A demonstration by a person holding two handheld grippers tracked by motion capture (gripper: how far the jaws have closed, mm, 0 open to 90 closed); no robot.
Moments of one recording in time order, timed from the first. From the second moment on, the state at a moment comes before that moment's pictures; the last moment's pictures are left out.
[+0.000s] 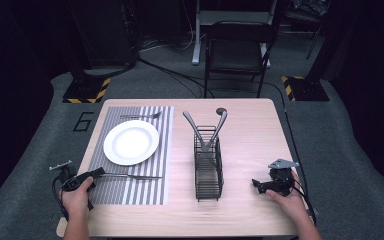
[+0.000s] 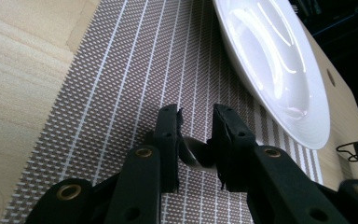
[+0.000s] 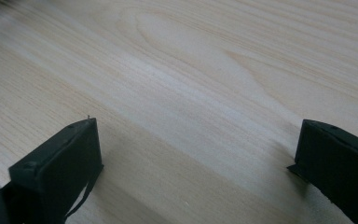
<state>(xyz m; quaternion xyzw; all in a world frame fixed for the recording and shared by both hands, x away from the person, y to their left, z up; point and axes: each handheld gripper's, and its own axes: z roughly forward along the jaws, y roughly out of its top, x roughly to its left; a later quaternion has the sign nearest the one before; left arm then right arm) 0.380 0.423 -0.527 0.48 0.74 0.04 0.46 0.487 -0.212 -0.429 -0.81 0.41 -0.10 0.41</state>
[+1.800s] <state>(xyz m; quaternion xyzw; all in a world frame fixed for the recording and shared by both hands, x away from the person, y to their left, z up) 0.378 0.372 -0.484 0.62 0.65 0.13 0.42 0.487 -0.211 -0.429 -0.81 0.40 -0.10 0.40</state>
